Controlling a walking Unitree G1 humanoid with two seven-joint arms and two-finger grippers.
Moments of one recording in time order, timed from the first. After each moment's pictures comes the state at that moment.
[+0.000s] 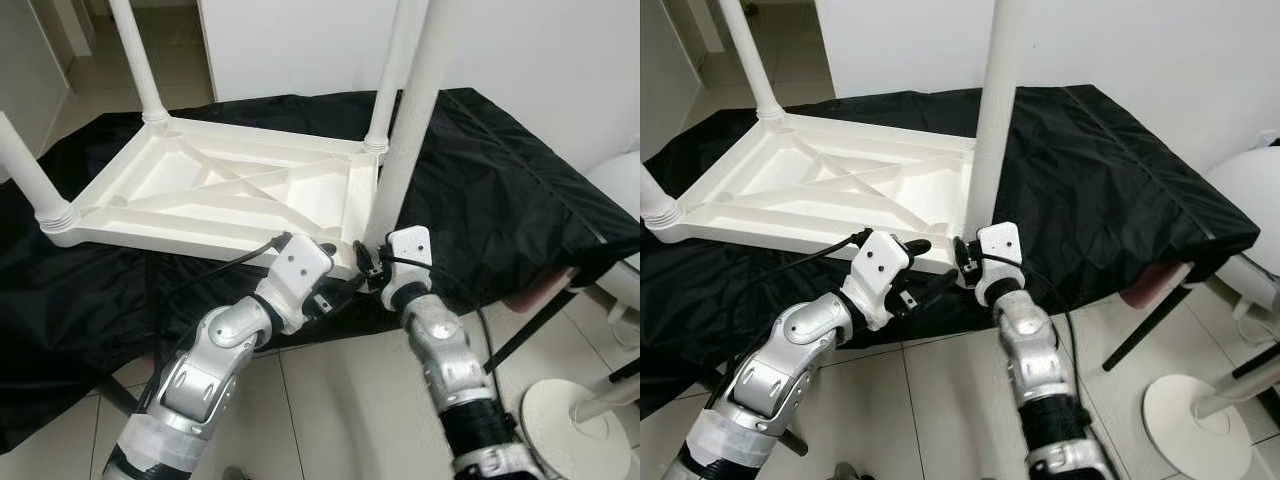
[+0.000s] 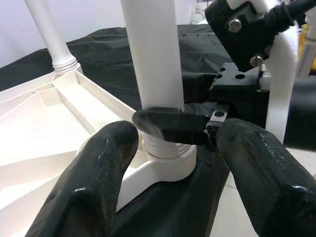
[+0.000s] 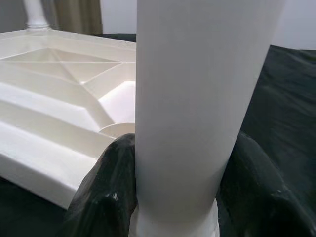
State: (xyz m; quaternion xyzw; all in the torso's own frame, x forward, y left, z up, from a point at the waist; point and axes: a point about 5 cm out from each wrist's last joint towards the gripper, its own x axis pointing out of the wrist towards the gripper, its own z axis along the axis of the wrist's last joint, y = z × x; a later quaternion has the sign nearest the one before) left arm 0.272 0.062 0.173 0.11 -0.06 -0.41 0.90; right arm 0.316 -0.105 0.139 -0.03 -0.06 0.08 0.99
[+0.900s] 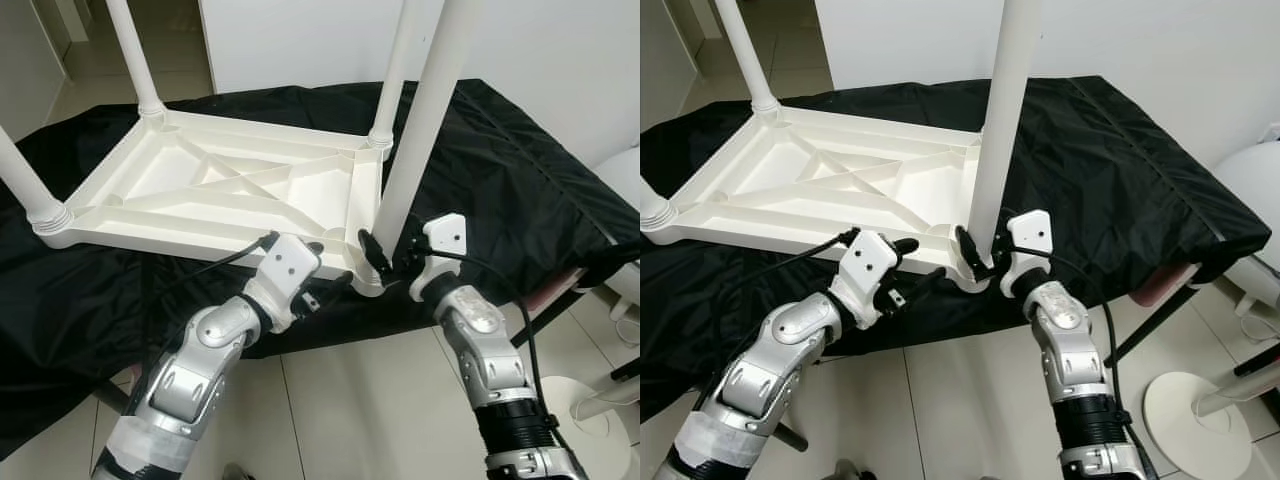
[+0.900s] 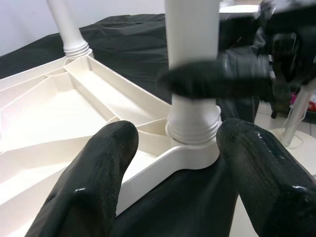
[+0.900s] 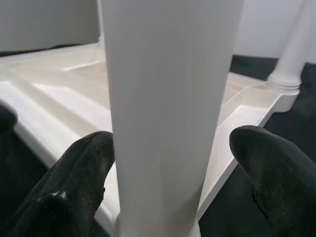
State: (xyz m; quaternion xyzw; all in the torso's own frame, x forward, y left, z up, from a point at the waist) left arm 0.272 0.074 0.172 0.11 -0.06 -0.39 0.91; right arm 0.316 -0.139 0.159 -0.05 -0.08 0.27 0.96
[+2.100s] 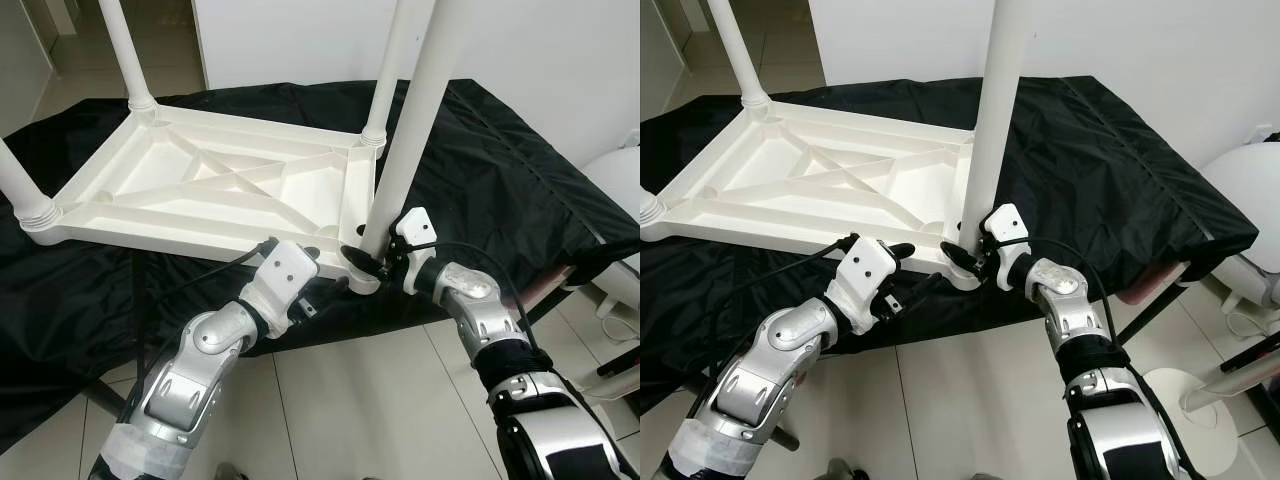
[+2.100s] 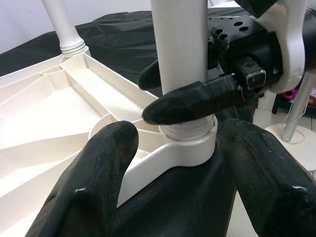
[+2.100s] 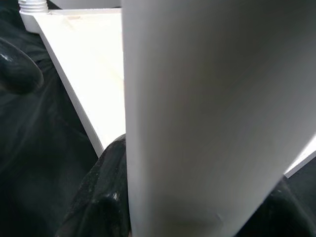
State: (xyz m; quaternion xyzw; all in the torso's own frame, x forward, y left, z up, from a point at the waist) left arm 0.269 0.077 0.169 0.14 -0.06 -0.39 0.91; right arm 0.345 -0.125 0.149 -0.10 -0.05 0.38 0.92
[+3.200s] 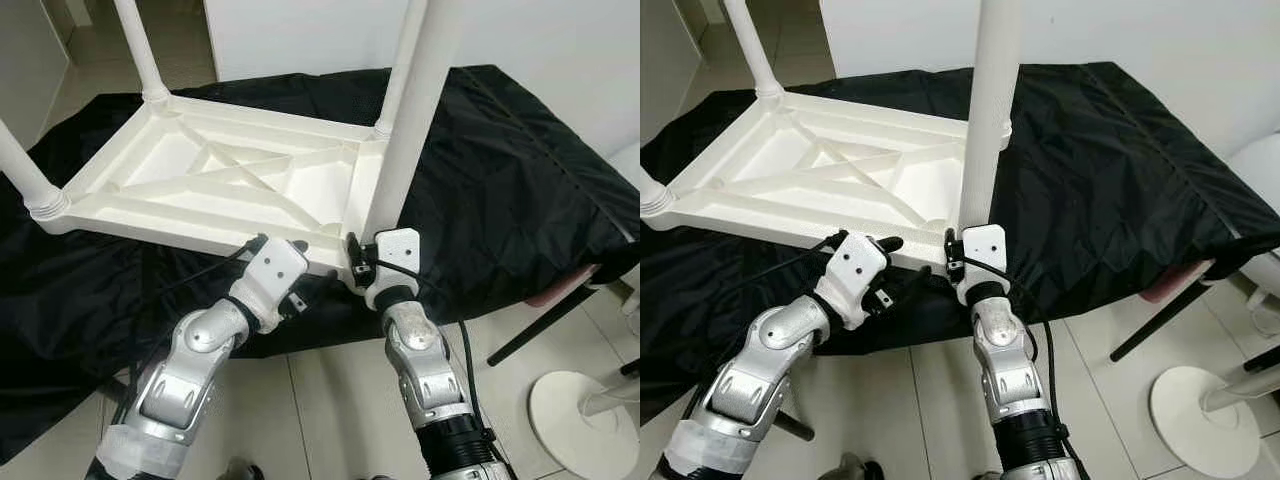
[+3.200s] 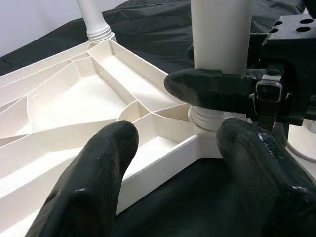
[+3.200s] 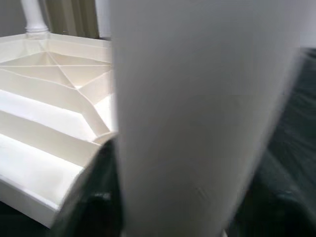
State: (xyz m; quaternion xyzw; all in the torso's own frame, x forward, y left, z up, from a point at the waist) left arm 0.273 0.088 0.170 0.15 -0.07 -0.36 0.92; right arm 0.305 -0.089 0.147 -0.02 -0.09 0.06 0.99
